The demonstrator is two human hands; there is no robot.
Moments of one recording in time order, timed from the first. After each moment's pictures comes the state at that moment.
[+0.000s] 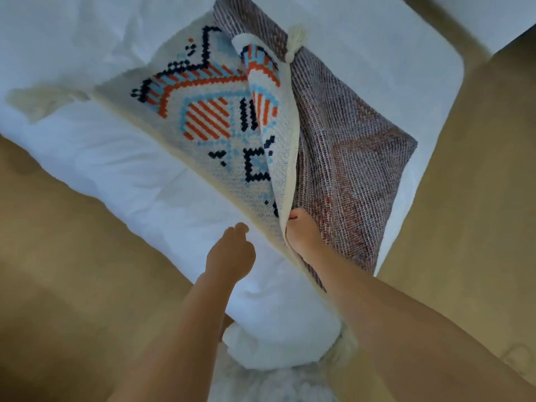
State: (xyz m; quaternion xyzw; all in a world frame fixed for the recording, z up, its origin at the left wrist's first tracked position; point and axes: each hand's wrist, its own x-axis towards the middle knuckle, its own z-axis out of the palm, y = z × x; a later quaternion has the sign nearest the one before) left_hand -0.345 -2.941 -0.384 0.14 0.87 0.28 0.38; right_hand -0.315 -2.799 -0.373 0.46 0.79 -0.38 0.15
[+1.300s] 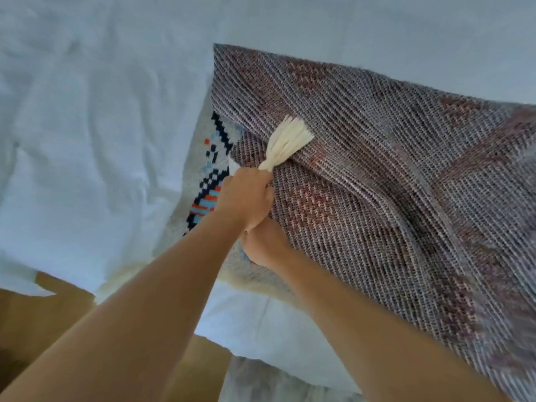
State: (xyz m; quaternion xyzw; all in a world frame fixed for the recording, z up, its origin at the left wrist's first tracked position) left_hand -0.700 -2.845 -0.363 0.47 0.86 0.03 0.20; right_hand -0.610 -2.836 -0.394 0.23 0.87 -0.42 0.13
